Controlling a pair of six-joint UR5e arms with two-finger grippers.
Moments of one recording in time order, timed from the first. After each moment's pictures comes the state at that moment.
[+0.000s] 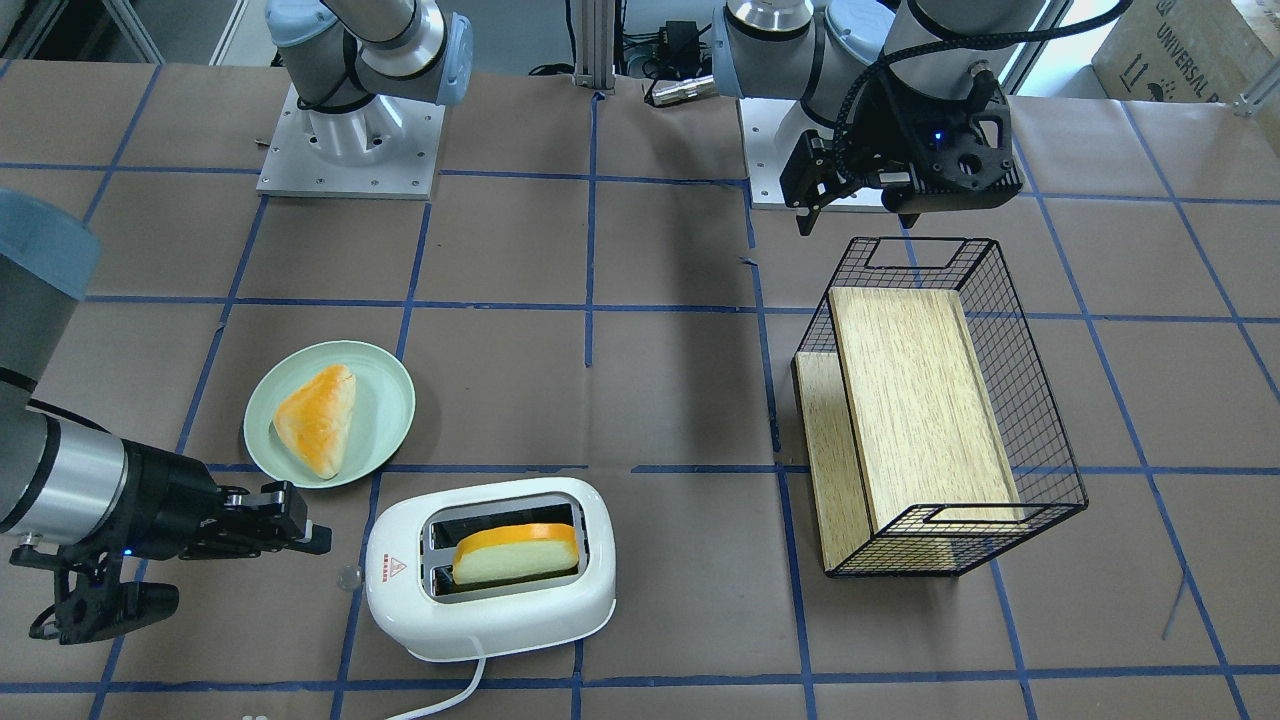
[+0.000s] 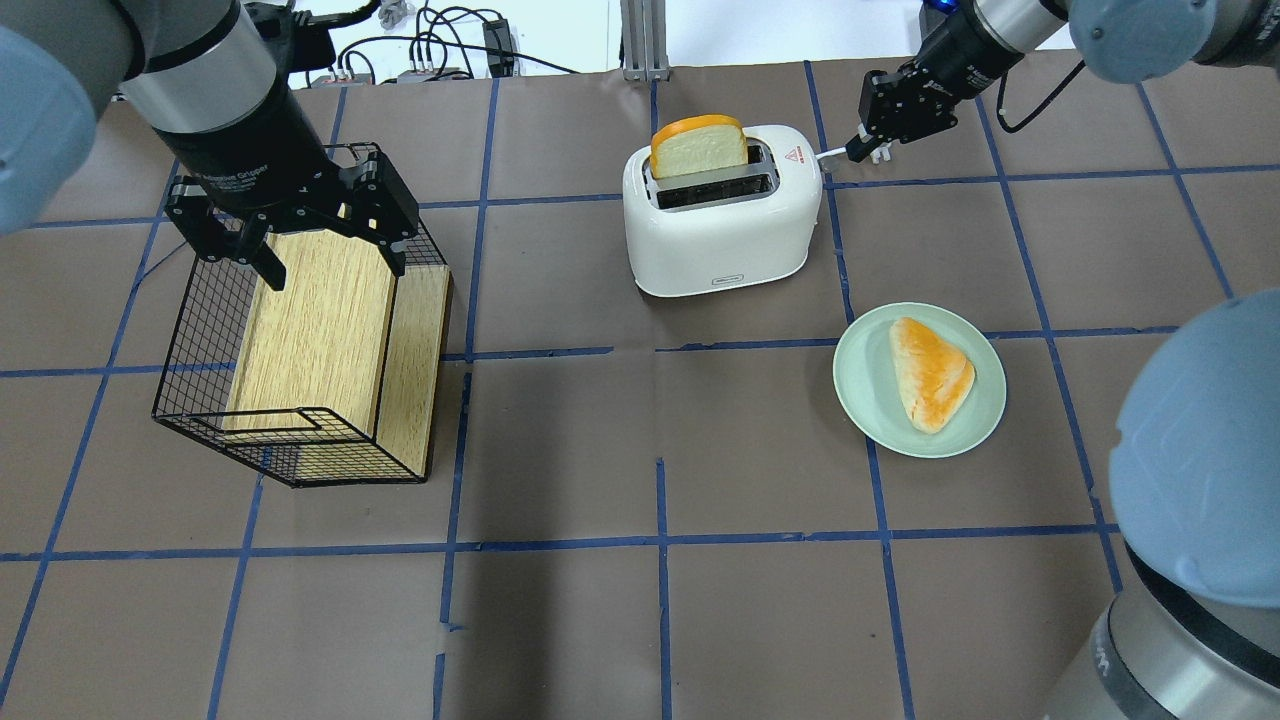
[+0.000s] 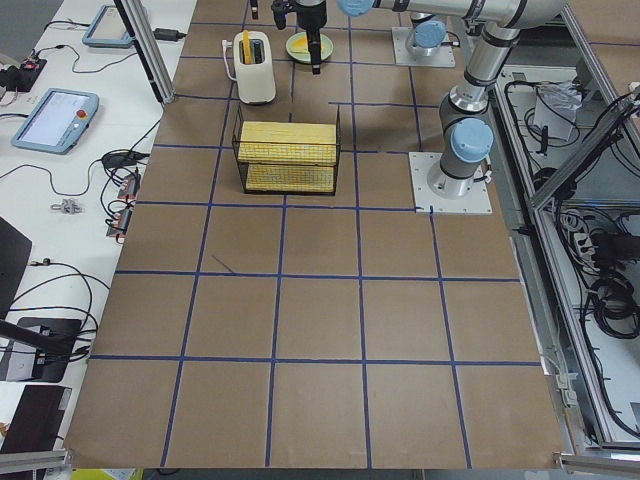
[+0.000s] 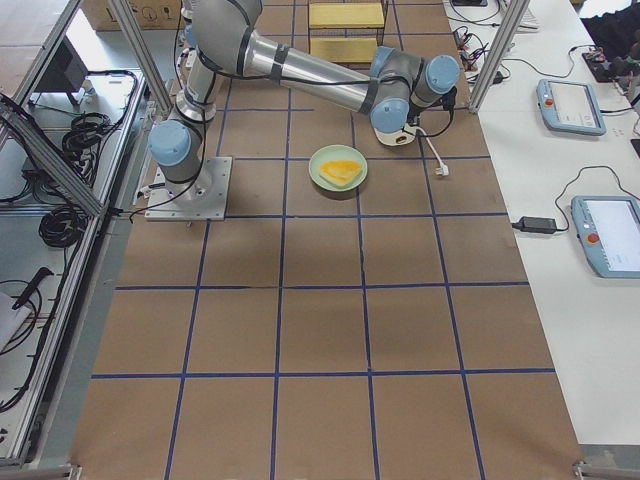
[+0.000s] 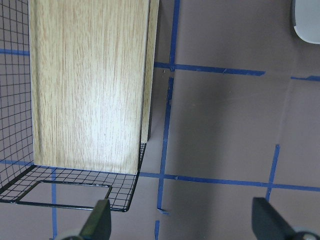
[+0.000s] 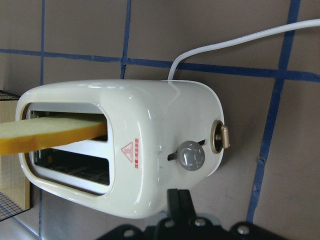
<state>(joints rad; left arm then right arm) -1.60 -1.56 -1.53 -1.70 1.58 -0.13 1.38 -1.04 1.29 -1.67 -1.02 -0.38</state>
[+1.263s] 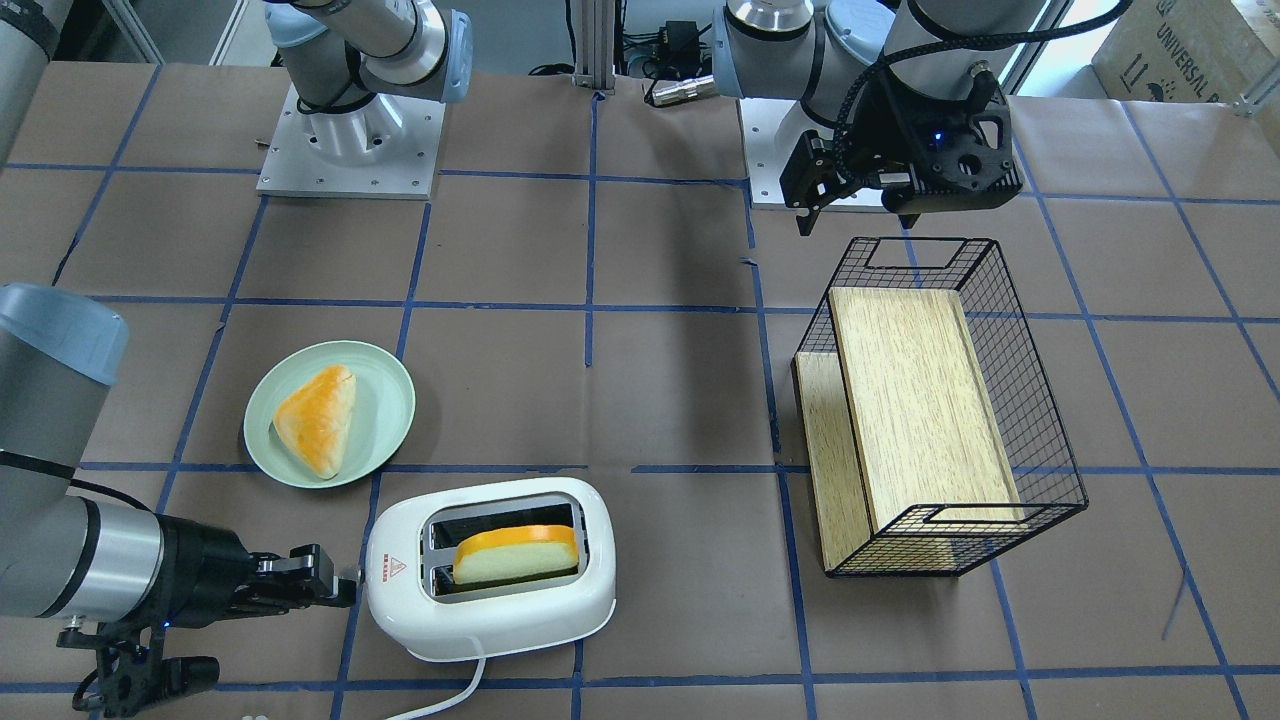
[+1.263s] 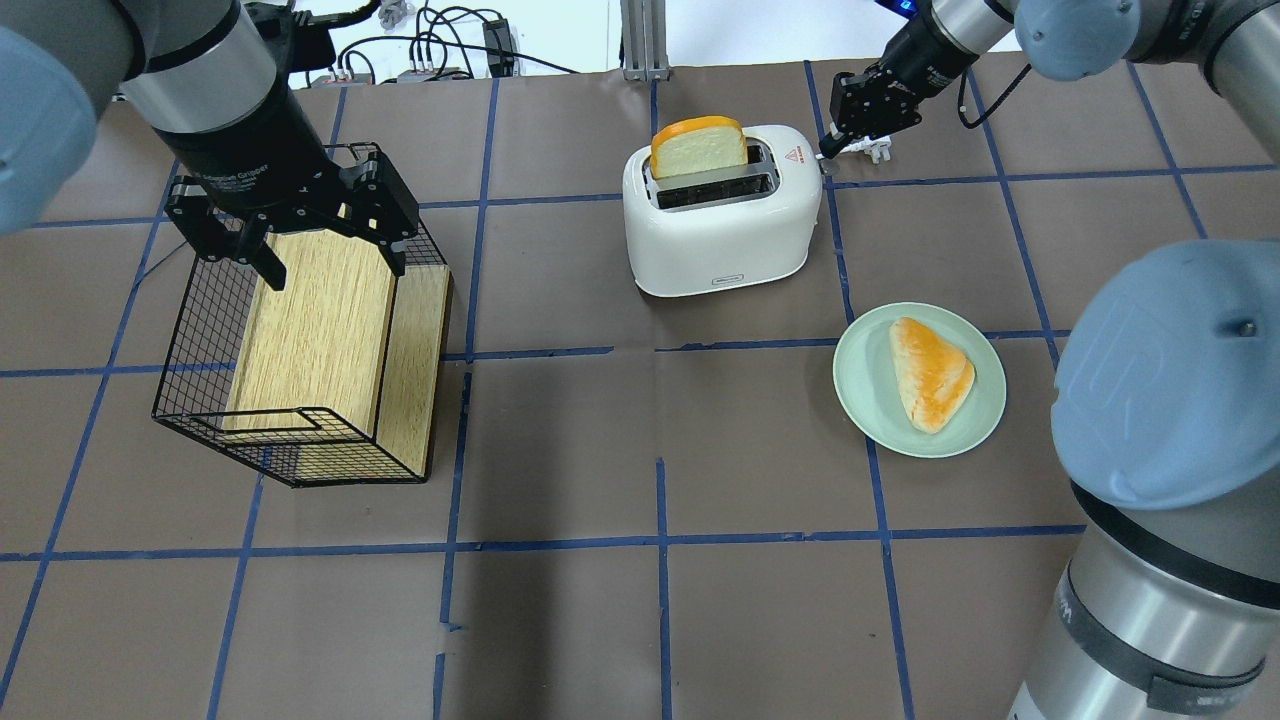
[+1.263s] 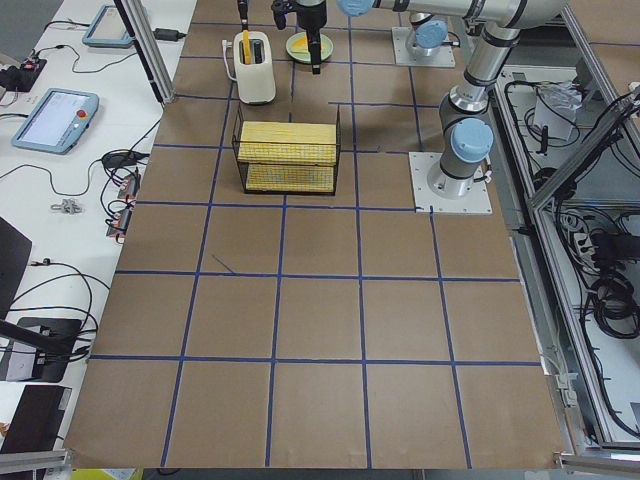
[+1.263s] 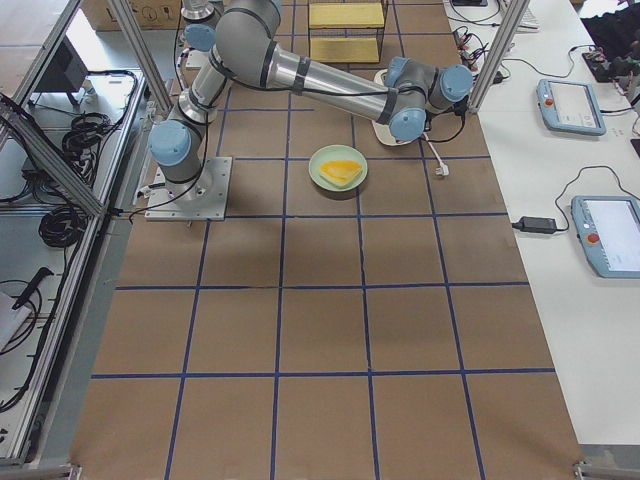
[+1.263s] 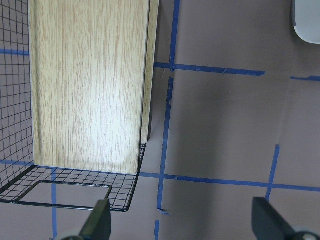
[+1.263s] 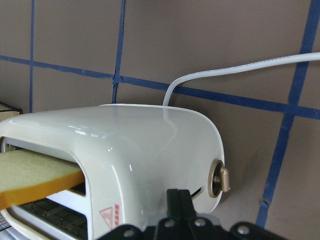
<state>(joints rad) -1.60 -1.56 -1.53 -1.70 1.58 -0.13 1.41 -0.91 1.19 -1.68 -1.01 -0.37</state>
